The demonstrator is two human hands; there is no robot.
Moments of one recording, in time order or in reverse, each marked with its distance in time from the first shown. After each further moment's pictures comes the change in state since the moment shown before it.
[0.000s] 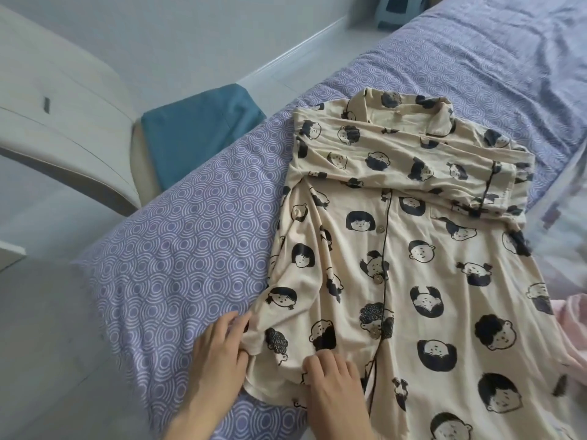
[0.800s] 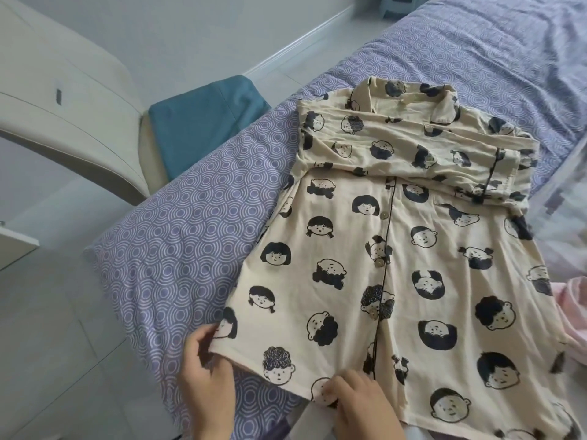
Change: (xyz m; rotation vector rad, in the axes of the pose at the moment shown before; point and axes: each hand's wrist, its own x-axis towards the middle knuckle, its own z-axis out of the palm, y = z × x) left_hand -0.035 0.034 -0.023 -0.836 0.551 -0.603; right_hand -0.037 0.017 -0.021 0.121 -0.177 0.013
